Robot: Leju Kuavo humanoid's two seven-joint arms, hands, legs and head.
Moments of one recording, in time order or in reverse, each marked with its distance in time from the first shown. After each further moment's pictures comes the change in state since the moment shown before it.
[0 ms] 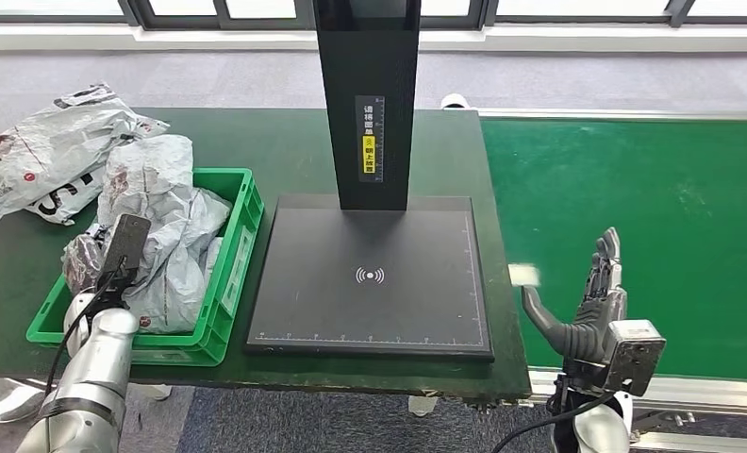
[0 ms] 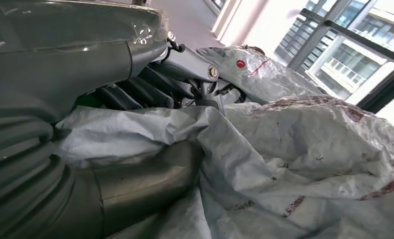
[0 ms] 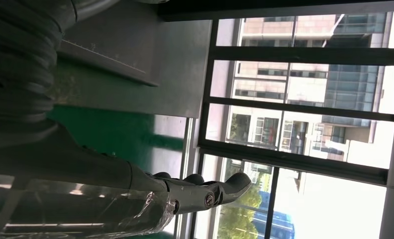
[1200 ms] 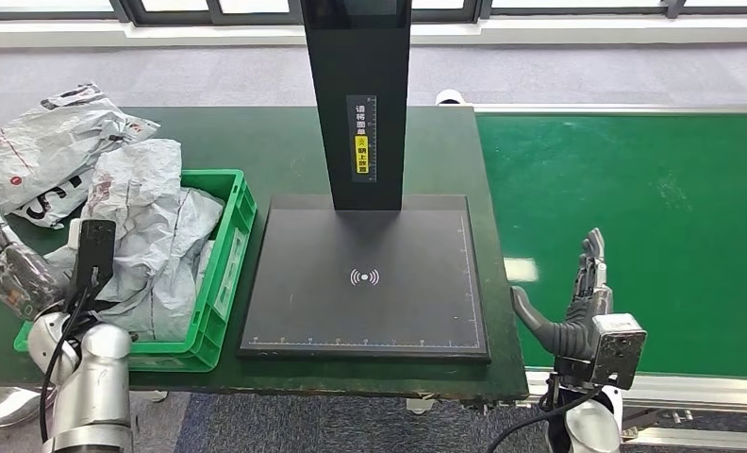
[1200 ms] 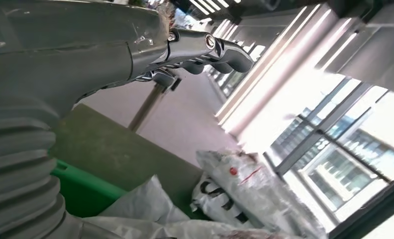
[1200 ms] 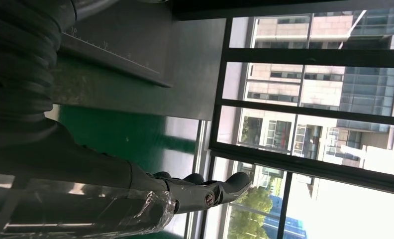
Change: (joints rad) left arm 0.192 -0.144 0.060 -0.532 -0.191 0.167 0.089; right arm -0.013 -0.005 0.020 0.043 0.019 -0.030 0.006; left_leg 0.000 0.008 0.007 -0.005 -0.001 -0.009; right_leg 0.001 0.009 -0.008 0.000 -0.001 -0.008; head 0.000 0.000
